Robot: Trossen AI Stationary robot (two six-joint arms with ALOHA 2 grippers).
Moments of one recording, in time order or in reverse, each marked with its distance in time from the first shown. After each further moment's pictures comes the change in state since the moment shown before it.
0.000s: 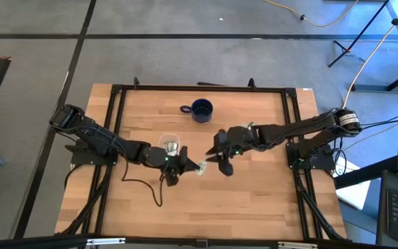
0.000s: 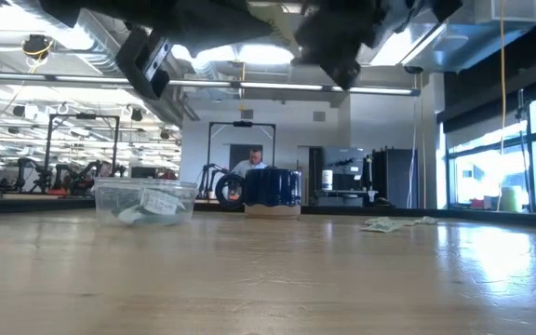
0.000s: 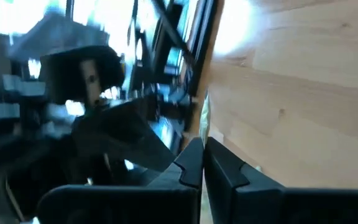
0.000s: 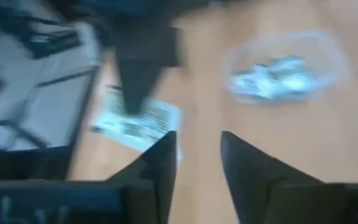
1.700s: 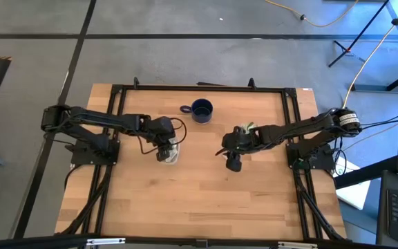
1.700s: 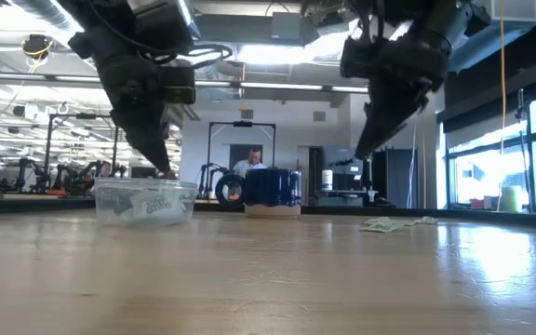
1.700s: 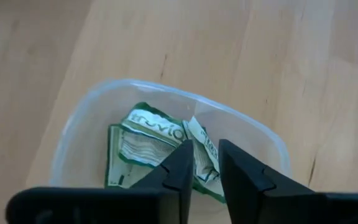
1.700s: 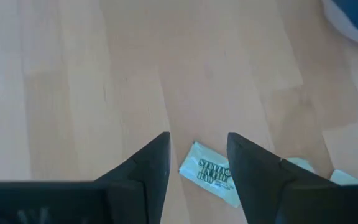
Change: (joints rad) left arm 0.453 -0.140 -0.001 -0.911 0.362 -1.446; right arm -0.027 -0.005 -0.082 -0.381 0.234 -0.053
